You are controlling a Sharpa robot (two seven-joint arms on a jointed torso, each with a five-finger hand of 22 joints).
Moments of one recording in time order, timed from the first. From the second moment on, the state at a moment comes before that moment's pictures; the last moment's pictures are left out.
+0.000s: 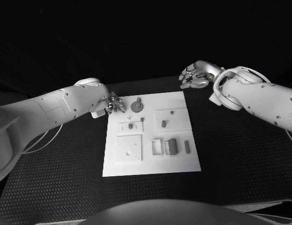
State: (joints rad) left arm 1.28 -0.44 -0.18 0.78 -0.97 0.12 -0.40; left_hand 0.93 0.06 0.49 -0.29 0.04 1.06 0.03 0.30 0.95 1.32 -0.08 0.75 0.57 1.15 -0.15 1.24 0.49 0.01 1.28 -0.24 0.30 1.31; right arm 1.25 -0.61 0.03 1.07 -1.25 -0.21 0.09; right_hand 1.10 -0.12 0.51 -0.27 0.33 0.84 0.17 0.23 0.60 1.10 0.08 0.21 0.48 1.14 -0.02 1.30 0.81 0.22 1.09 0.01 0.91 1.31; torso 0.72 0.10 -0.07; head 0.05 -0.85
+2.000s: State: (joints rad) left arm 1.28 -0.71 -0.24 1.23 -0.75 -0.04 -0.47; left_hand 0.93 0.01 0.57 -0.23 0.15 1.06 0.03 0.32 0.92 1.32 -0.08 0.78 0.56 1.18 -0.16 1.29 0.46 0.01 1.30 -0.26 0.38 1.31; right arm 1.25 -0.63 0.03 1.07 -1.25 -0.21 0.09; right_hand 1.10 -0.12 0.51 -0.27 0.33 0.84 0.17 0.23 0.60 1.10 0.08 0.21 0.48 1.13 -0.02 1.30 0.81 0.22 1.09 0.01 0.91 1.31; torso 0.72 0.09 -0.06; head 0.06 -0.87
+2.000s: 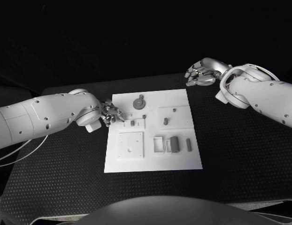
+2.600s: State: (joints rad) left arm 1.27 -0.70 -0.24 1.22 -0.76 -0.02 -0.48; left_hand 0.93 0.01 0.57 -0.23 0.14 1.06 0.03 0.32 0.92 1.32 -0.08 0.78 0.55 1.18 -0.16 1.29 0.46 0.01 1.31 -0.26 0.38 1.31; right arm 1.25 -0.63 0.03 1.07 -1.25 -0.21 0.09; right_hand 1.10 -0.12 0.51 -0.27 0.33 0.84 0.17 0.23 0.60 1.10 0.08 0.21 0.48 1.13 -0.02 1.30 0.81 0.22 1.09 0.01 0.91 1.31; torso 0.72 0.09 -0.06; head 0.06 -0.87
